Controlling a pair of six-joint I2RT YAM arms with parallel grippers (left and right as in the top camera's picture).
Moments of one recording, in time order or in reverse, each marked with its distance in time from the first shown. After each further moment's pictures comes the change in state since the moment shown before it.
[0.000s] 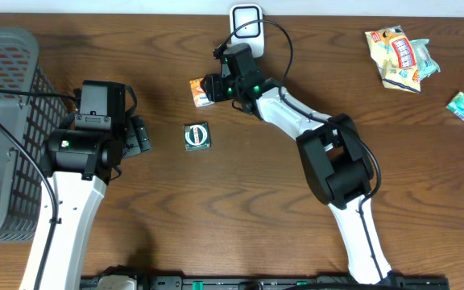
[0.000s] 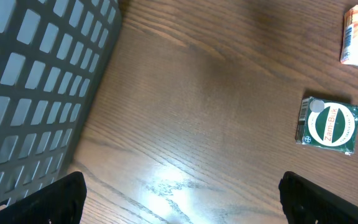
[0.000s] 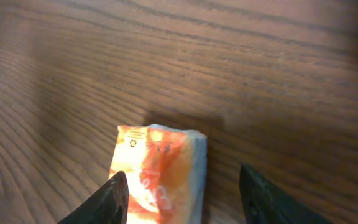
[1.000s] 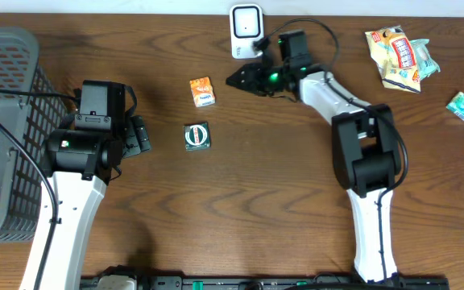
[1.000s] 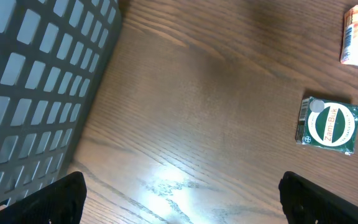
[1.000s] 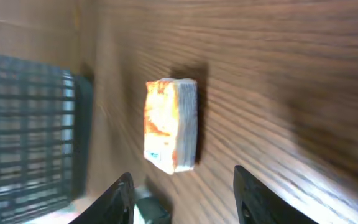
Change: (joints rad) left arm 0.000 0.000 0.000 0.000 0.000 0.000; right arm -0.224 -0.005 0.000 -0.117 -0.586 0.107
